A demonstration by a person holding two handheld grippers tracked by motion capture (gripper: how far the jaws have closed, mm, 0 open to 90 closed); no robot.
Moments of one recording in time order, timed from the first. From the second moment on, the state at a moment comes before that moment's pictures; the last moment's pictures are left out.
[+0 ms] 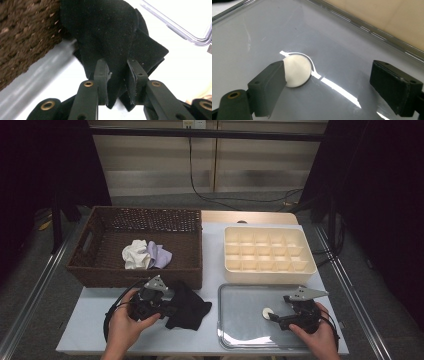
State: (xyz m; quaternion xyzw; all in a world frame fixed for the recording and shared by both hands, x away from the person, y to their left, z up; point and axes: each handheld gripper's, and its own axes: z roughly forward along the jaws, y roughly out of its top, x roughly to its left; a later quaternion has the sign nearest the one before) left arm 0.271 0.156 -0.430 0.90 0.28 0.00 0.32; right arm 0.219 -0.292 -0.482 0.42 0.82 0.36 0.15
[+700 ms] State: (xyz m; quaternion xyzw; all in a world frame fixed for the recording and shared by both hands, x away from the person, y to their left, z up) left arm 0.279 0.138 -0.407 0.90 0.27 0.05 0.35; right arm 0.217 -0.292 -0.482 0.42 0.82 0.36 0.14
